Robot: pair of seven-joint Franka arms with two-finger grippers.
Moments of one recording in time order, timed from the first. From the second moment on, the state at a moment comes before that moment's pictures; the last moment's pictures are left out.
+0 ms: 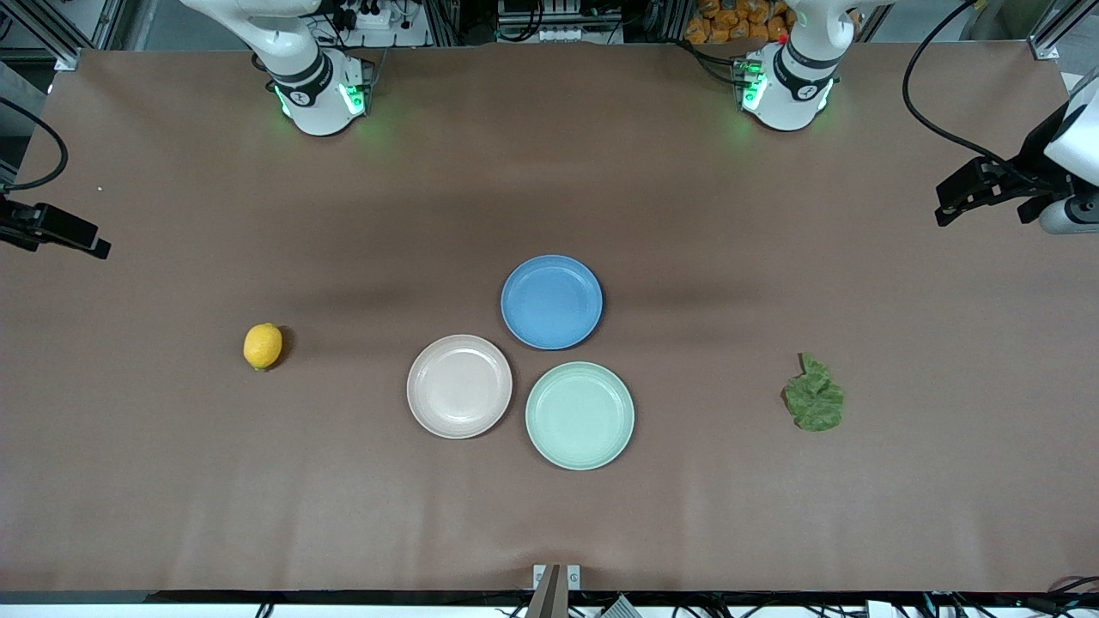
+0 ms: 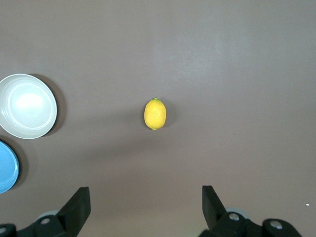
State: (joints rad) left arm 0.09 -0.02 -0.17 -1.55 0.03 1.55 -0.10; right arm -0.06 0.08 -0.05 -1.49 0.04 1.52 0.03
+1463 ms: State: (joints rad) left arm 0.09 0.21 -0.17 -1.56 0.03 1.69 -0.10; right arm -0.09 0.09 -0.06 -1.49 0.04 1.50 0.03
